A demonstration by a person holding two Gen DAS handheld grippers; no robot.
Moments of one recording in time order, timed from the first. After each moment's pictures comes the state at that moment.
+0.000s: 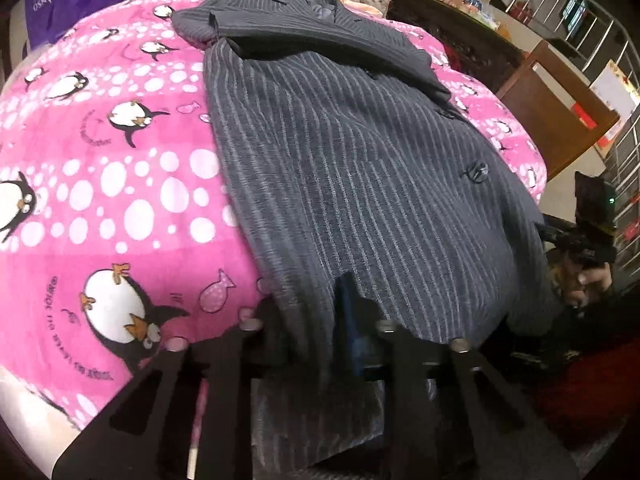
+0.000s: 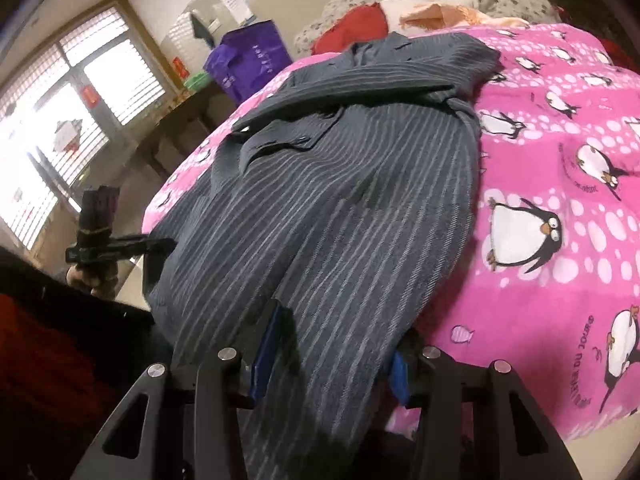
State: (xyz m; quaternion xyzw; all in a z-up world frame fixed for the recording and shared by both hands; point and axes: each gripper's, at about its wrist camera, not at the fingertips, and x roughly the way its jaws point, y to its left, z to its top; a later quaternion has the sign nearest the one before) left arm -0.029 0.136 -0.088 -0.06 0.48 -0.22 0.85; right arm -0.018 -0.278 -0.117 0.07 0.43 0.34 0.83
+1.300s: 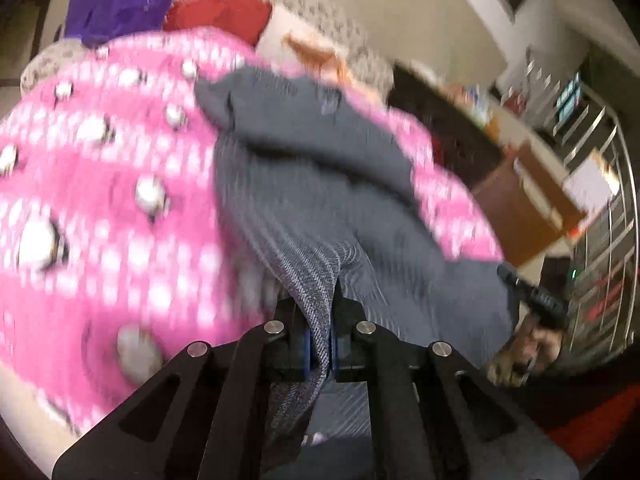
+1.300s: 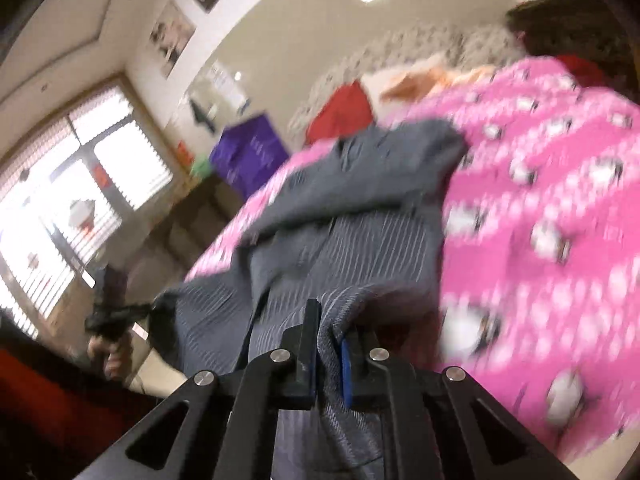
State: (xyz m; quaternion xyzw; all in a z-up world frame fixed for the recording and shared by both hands) left arm -0.013 0.176 -0.014 -0.20 0.37 -0.22 0.88; right arm 0.010 -0.334 -0.061 0.18 0.30 0.31 0.88
